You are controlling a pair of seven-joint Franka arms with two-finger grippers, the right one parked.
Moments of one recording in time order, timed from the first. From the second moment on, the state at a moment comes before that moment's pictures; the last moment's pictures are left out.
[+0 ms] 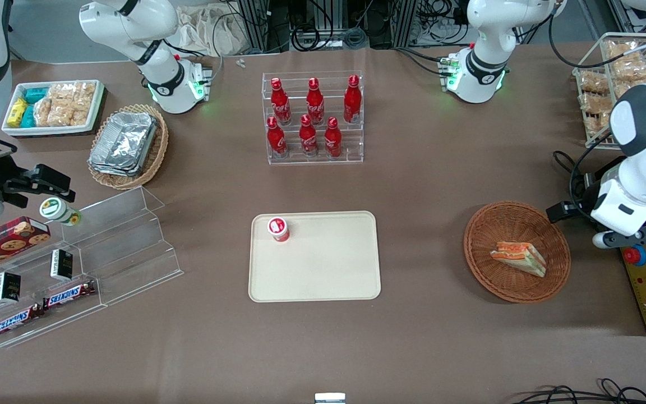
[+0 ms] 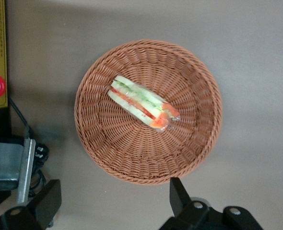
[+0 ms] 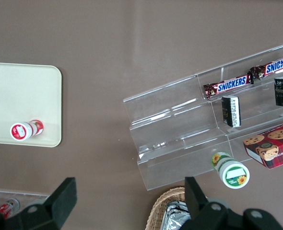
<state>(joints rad) 0.15 0.15 -0.13 -1.85 0.06 1.97 -0.17</state>
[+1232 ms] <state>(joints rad) 0.15 0.38 -0.14 -1.87 0.06 2.22 -1.15</state>
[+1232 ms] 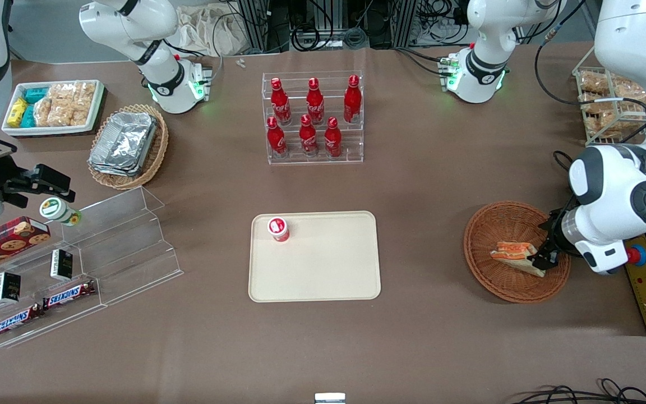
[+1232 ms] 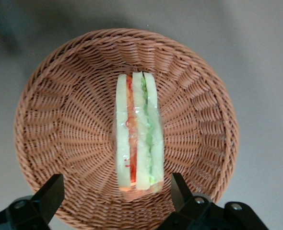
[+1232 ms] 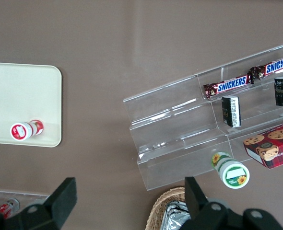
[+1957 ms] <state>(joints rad) 0.16 0.46 -0.14 -1.88 0.06 2.29 -1.15</state>
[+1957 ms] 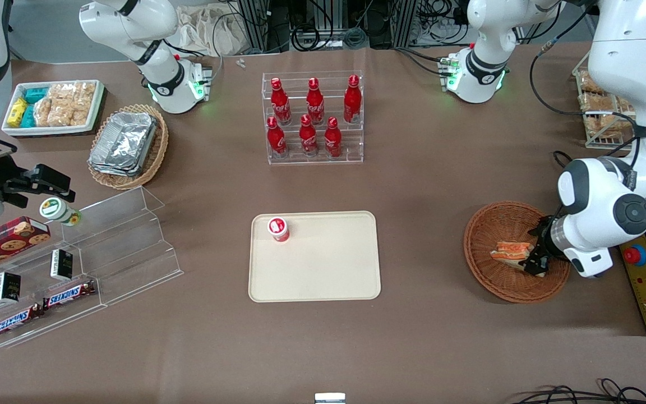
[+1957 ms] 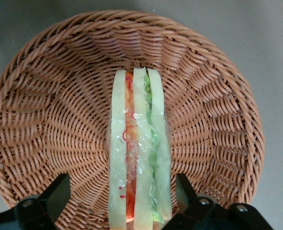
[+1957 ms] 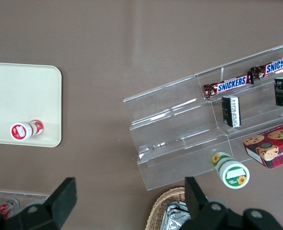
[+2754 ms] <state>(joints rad) 0.15 0.37 -0.16 -1.76 0.06 2.06 -1.24</state>
